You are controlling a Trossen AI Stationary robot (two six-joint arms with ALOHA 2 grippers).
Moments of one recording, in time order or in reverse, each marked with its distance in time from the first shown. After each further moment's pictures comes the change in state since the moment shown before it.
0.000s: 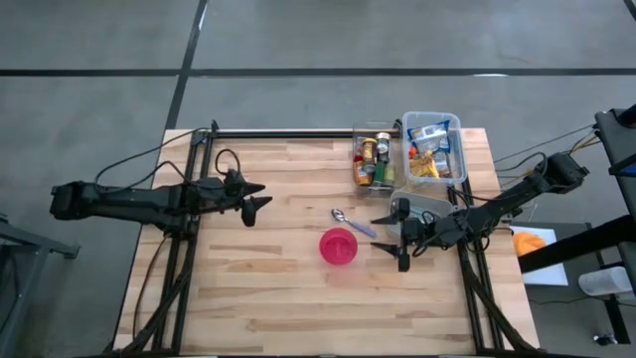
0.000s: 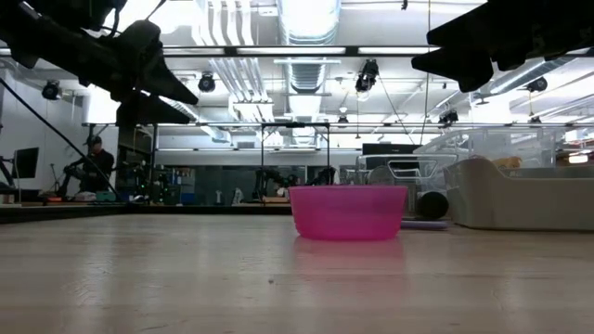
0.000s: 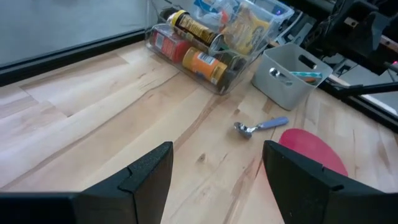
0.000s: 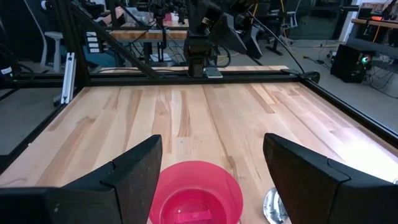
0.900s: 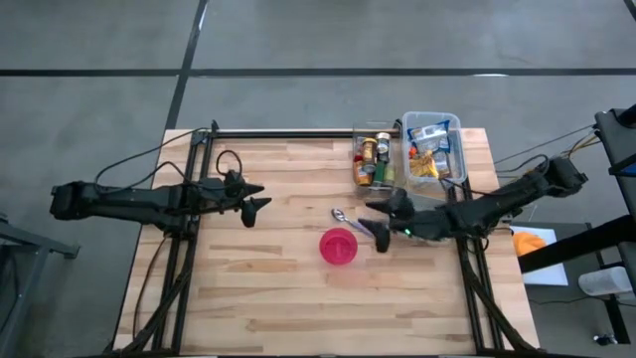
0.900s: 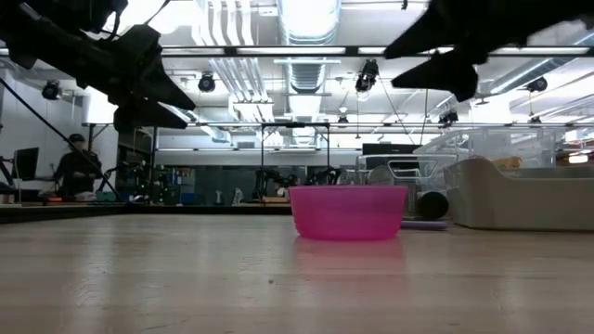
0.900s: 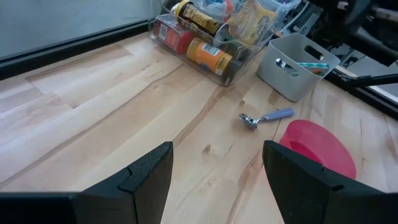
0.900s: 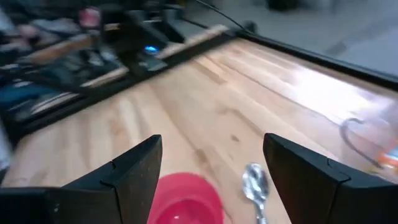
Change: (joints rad) left arm 0.000 0.000 0.000 -0.037 0.000 0.000; right arm -0.108 0.070 0.208 -0.326 0.123 0.422
